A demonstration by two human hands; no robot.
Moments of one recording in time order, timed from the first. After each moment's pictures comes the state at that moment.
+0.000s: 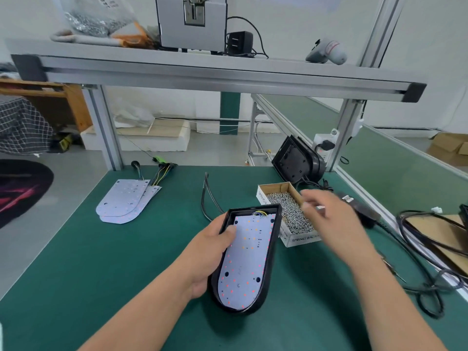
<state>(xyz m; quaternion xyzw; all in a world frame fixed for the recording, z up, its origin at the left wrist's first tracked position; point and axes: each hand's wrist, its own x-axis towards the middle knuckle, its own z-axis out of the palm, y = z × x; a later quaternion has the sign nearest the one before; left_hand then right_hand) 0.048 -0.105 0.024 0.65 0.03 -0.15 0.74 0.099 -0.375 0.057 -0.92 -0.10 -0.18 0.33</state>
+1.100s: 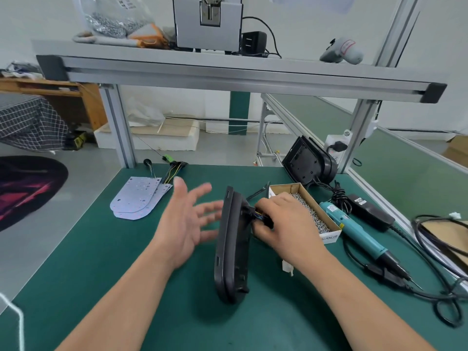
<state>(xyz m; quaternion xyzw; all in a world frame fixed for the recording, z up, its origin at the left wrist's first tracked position) 0.070 -0.052 0.049 0.56 0.04 -0.03 0.83 0.103 -0.281 0.040 -0.90 -0.29 -0.28 0.15</state>
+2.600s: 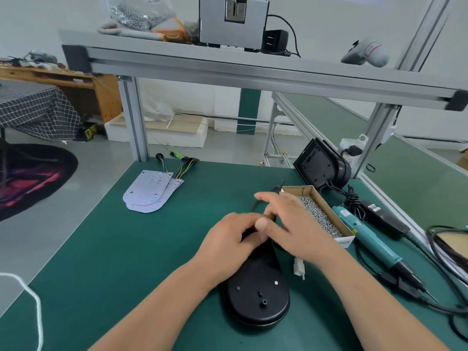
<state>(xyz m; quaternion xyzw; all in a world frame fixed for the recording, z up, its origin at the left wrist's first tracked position) 0.061 -0.089 0.009 0.87 -0.15 0.10 0.46 0.120 -0.285 0.040 -0.90 -0.33 -0.07 0.26</state>
